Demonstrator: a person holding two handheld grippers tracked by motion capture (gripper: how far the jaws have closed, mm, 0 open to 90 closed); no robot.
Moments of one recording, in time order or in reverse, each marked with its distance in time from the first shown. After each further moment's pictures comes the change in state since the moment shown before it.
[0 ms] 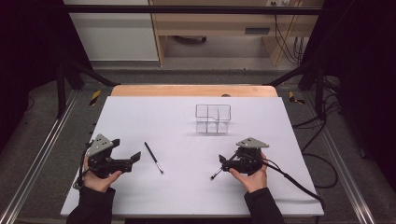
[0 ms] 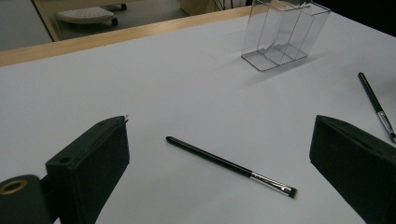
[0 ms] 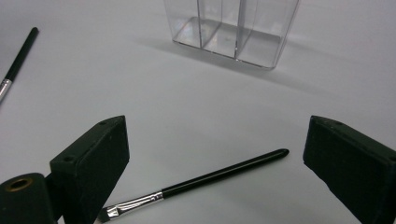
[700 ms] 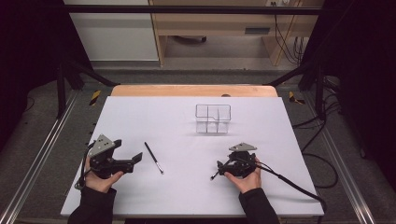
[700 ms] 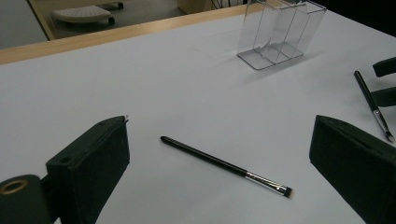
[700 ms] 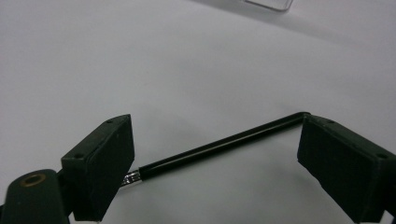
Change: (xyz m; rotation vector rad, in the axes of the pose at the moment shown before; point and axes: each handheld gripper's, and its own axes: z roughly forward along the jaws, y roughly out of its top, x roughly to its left) left arm -0.004 0.000 0.002 0.000 -0.010 0.004; right arm 0.005 -0.022 0.033 0.136 -0.066 -0.022
